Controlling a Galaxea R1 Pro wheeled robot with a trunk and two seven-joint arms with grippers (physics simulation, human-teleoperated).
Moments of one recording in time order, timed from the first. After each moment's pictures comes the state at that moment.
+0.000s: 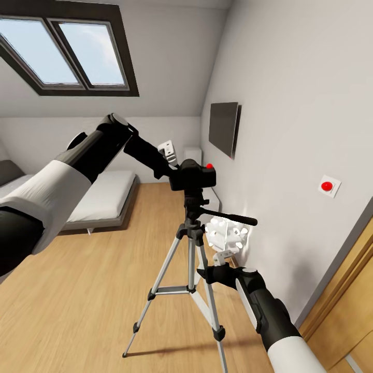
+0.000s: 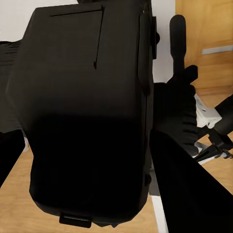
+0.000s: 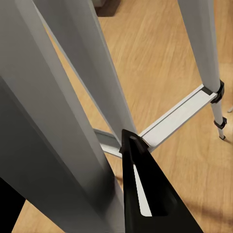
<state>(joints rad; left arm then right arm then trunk) -1.62 0.08 -0.64 -0.73 -0.13 0.54 -1.37 -0.54 0.09 0.08 -1.04 0.08 0.58 0.43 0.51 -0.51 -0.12</state>
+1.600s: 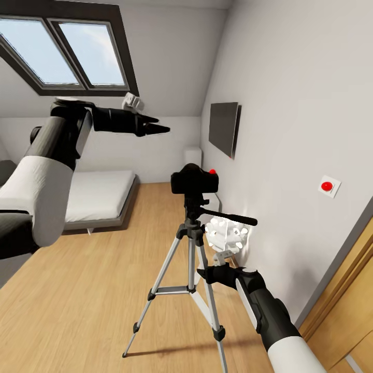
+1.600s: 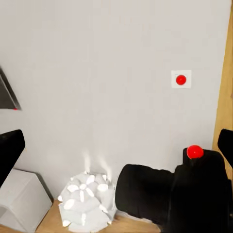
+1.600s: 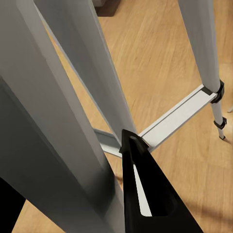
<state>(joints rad) -1.62 0.08 -0.07 -0.73 -0.12 0.56 -1.22 -0.54 0.09 0.08 -1.04 0.08 0.58 0.43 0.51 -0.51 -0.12</state>
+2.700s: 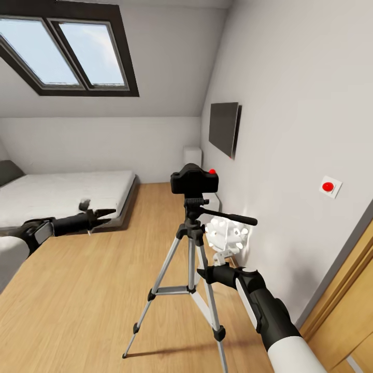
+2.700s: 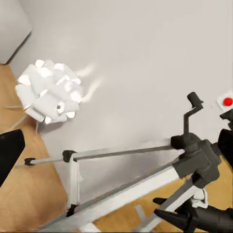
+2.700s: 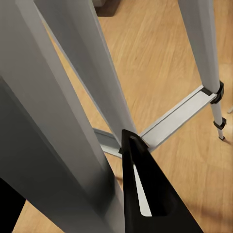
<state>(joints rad) -1.29 0.42 0.01 0.00 0.24 0.51 -1.21 -0.54 0.09 0.08 -1.04 0.08 0.58 0.43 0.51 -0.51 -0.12</state>
